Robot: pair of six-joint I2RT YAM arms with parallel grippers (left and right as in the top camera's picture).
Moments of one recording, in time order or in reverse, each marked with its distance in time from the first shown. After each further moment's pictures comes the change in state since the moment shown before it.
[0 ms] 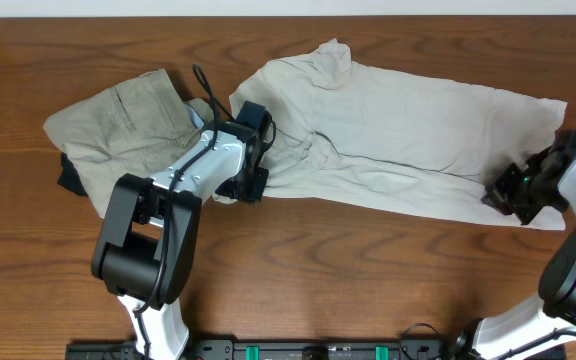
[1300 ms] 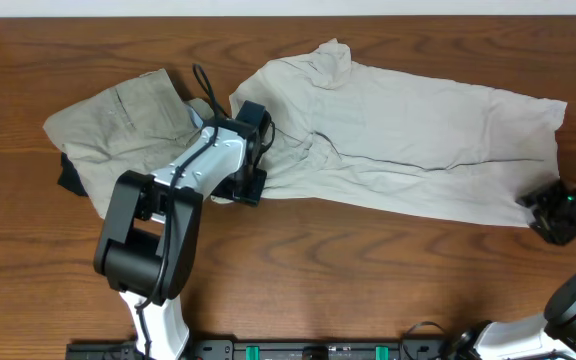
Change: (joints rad) left arm 0.004 0.018 0.036 -0.091 -0.005 -0.015; right arm -0.248 -0.113 -0.018 -0.032 0.037 -0.013
